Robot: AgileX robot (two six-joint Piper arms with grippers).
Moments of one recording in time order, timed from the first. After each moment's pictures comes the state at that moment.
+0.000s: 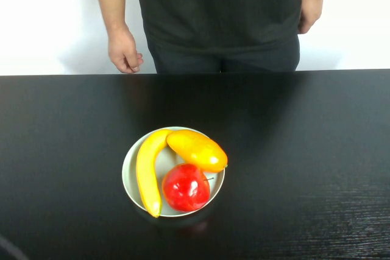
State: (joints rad) right arm 0.09 -0.01 0.03 0.18 0.39 -0.24; left arm 0.02 0.27 -0.23 -0.31 0.37 0.01
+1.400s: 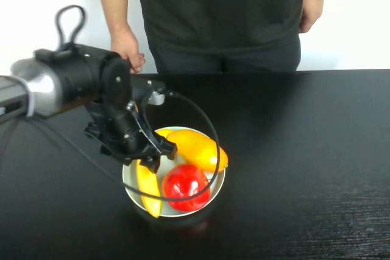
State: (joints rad) right arm 0.09 -0.01 0.03 0.18 0.39 -0.24; left arm -0.51 1.85 -1.28 -0.06 0.89 0.01
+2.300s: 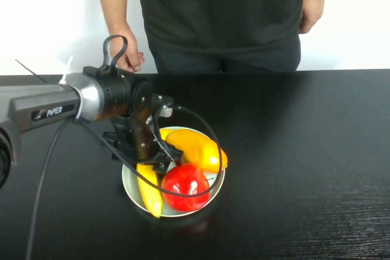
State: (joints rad) right arm 0.09 -0.01 0.03 0.18 0.39 -0.24; left arm -0.51 2.08 -1.37 0.02 0.79 -0.07
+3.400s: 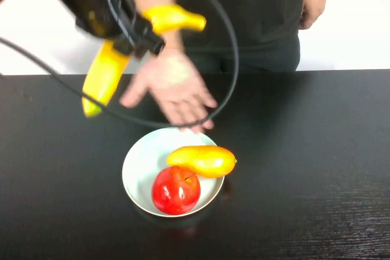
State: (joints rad) right arm 0.09 -0.01 0.03 0.18 0.39 -0.24; left arm -0.55 1.71 -1.82 0.12 1.24 0.21
